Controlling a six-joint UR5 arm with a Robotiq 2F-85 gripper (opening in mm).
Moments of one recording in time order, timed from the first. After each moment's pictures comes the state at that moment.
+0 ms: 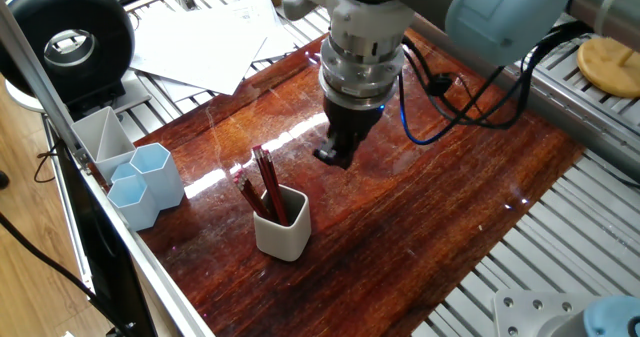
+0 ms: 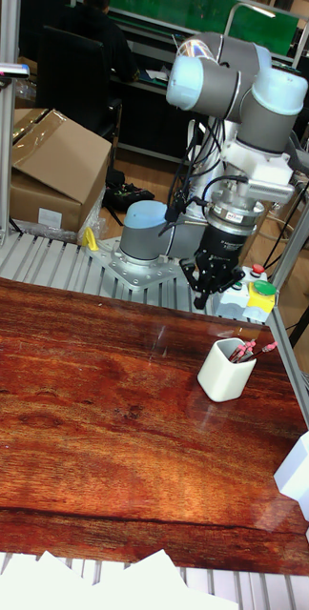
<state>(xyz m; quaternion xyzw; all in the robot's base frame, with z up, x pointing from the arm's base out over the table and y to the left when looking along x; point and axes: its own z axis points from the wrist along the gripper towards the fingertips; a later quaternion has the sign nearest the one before) 0.413 0.110 0.165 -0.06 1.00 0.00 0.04</state>
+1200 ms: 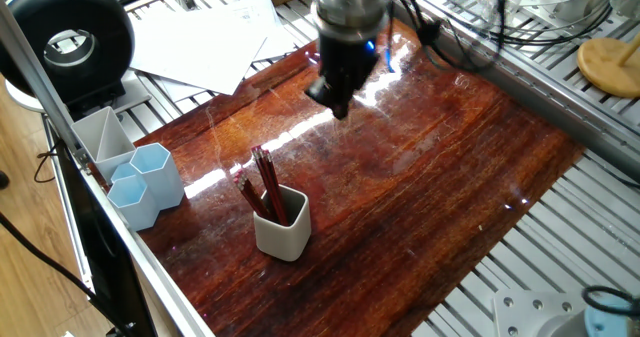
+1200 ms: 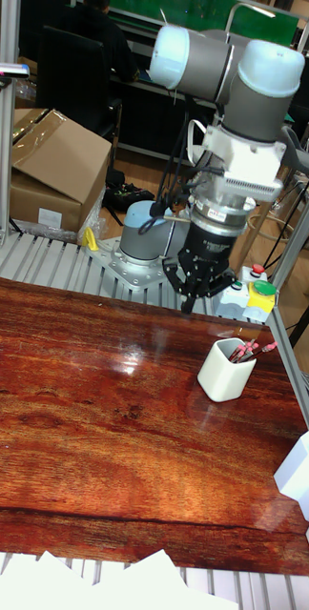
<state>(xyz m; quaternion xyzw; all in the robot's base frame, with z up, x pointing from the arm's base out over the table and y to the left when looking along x) 0.478 0.068 0.197 -0.03 1.00 0.00 0.00</state>
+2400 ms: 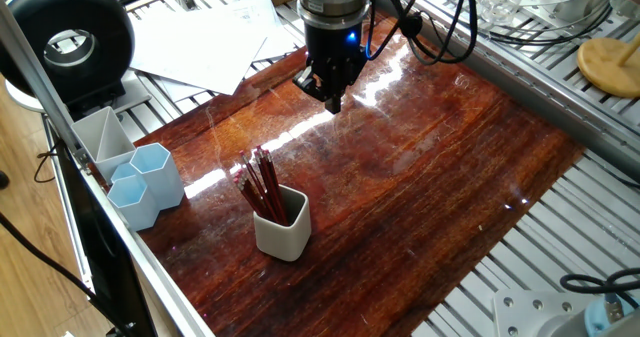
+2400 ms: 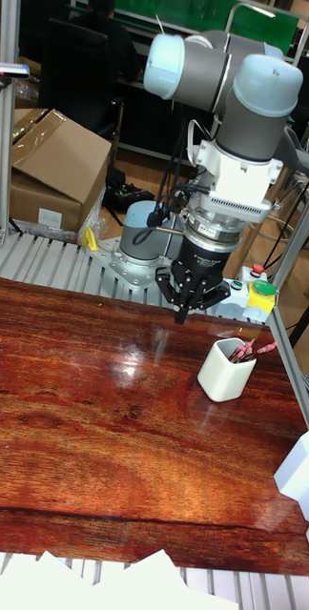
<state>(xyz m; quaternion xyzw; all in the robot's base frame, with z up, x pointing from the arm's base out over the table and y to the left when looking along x) 0.485 0.058 0.184 0.02 1.00 0.00 -0.03</state>
